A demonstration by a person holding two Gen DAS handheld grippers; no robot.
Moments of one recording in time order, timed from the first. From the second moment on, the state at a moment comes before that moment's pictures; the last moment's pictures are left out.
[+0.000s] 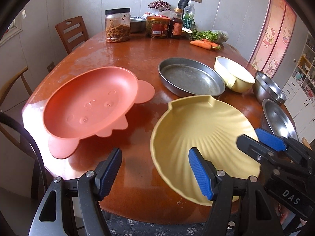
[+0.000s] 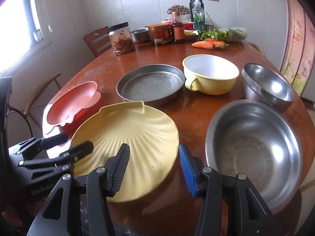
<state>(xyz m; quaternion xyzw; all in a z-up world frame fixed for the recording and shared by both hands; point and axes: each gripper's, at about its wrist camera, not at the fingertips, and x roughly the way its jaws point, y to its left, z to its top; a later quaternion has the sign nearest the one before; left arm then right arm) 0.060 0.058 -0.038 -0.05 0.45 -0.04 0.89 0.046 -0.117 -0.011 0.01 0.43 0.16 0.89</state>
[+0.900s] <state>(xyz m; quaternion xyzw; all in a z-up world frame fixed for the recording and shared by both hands) 0.063 0.062 -0.042 -0.06 0.43 -0.02 0.90 0.055 -0.102 -0.014 -0.02 0.39 0.20 0.90</state>
